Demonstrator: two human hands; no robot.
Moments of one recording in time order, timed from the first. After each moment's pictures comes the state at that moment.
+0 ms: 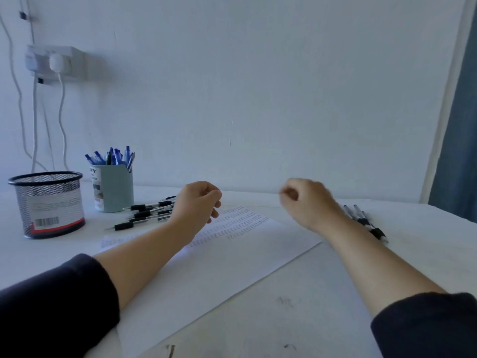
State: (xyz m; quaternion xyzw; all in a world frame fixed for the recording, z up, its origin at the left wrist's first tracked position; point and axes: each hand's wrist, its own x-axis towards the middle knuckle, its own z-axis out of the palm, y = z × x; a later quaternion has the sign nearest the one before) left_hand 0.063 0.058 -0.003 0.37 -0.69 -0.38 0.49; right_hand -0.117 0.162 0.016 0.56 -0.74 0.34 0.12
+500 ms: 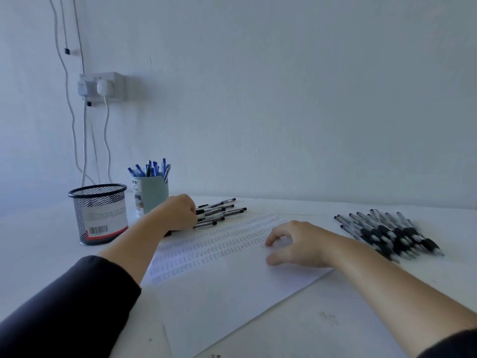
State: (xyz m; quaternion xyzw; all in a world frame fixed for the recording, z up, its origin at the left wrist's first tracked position) left_hand 0.142 -0.012 0.010 0.55 -0.81 -0.07 0.17; right_hand -0.068 0.153 -0.003 0.67 -0.72 0.15 -0.12
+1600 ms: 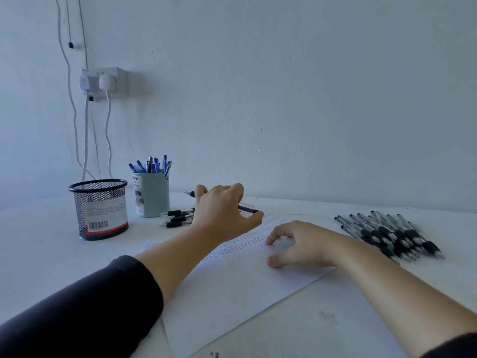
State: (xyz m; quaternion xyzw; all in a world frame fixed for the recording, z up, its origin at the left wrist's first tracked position) left_hand 0.079 0.047 -0.004 0.40 -0.81 0.14 0.40; right_hand -0.072 0.153 -0.002 0.67 -0.71 0.16 -0.15
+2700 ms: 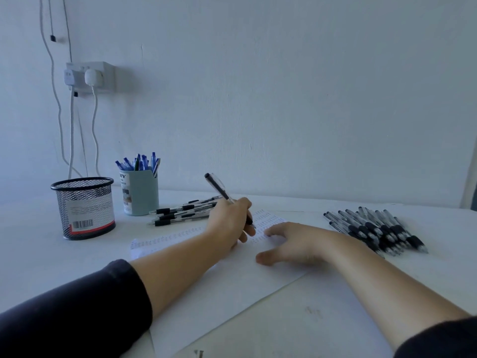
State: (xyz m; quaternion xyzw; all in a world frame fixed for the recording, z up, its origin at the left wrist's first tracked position) left_hand 0.051 0.076 -0.008 0.42 -0.65 -0.47 0.41; right_hand -0.083 0.144 -0.009 0.62 -0.75 0.12 -0.17
